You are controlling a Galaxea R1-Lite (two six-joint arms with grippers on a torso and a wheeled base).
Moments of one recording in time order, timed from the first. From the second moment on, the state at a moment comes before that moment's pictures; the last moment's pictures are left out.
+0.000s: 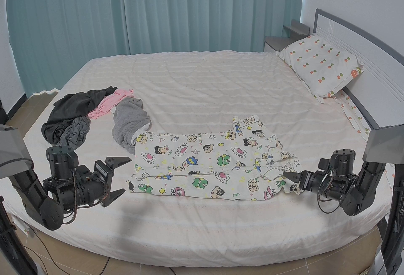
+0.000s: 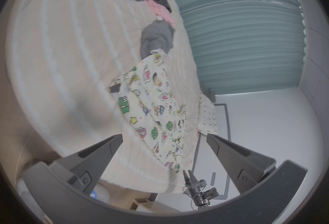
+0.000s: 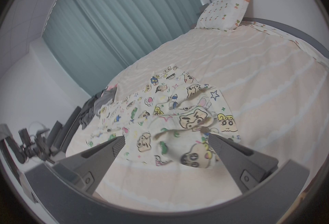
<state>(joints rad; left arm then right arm) -0.12 1.98 -0.33 -1.23 -0.37 -1.24 0.10 2.29 -0.48 -1.28 0.27 0.38</state>
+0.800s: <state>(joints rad) -0.14 2.10 -0.31 -1.30 -0.36 -1.21 0.02 2.45 -0.58 -1.28 0.40 0.25</state>
